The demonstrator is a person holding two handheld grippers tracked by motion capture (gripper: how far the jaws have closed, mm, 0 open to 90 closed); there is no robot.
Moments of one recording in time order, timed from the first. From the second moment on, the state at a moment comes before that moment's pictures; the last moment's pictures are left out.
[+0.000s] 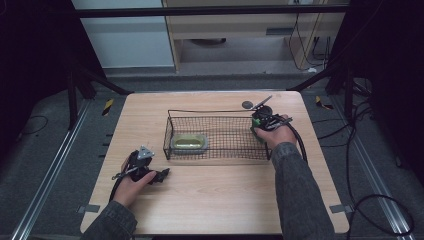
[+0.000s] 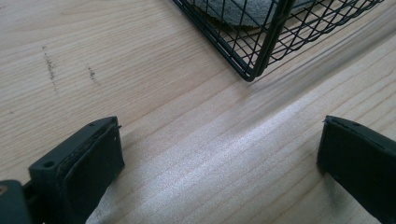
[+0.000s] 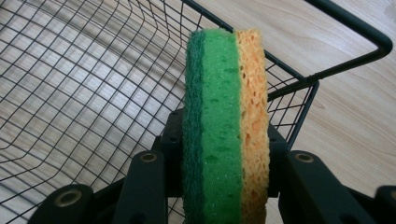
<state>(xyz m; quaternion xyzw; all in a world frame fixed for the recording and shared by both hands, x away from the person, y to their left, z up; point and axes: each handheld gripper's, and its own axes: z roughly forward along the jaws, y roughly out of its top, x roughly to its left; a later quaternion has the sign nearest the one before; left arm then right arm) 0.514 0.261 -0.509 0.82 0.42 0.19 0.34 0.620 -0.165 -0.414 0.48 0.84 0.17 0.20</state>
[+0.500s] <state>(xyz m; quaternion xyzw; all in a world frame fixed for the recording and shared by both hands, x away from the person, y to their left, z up) 0.514 0.261 -0.508 0.82 0.42 0.19 0.34 0.621 -0.160 -0.419 0.47 0.85 0.16 0.20</state>
